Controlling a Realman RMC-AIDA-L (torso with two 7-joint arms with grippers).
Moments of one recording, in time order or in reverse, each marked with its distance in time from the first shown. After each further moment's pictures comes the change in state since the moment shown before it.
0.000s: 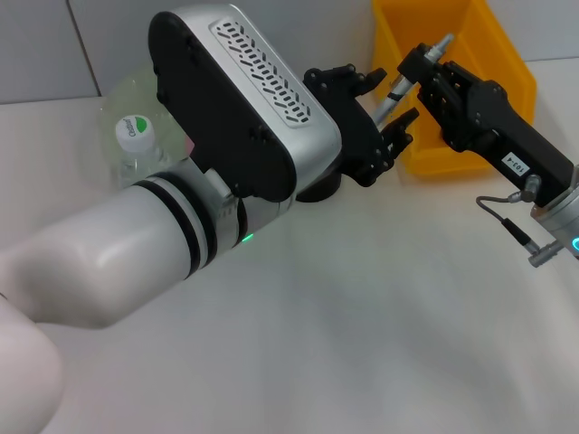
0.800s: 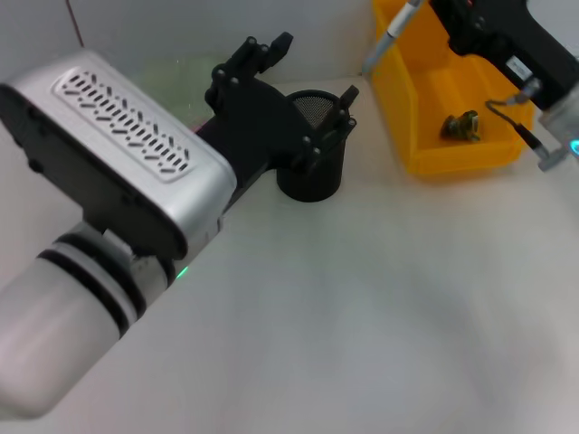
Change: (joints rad) left arm 0.256 0.032 0.079 0.093 0.016 -0.267 0.024; right arm 0.108 -0.005 -0.008 -0.159 0.104 0.155 -0.045
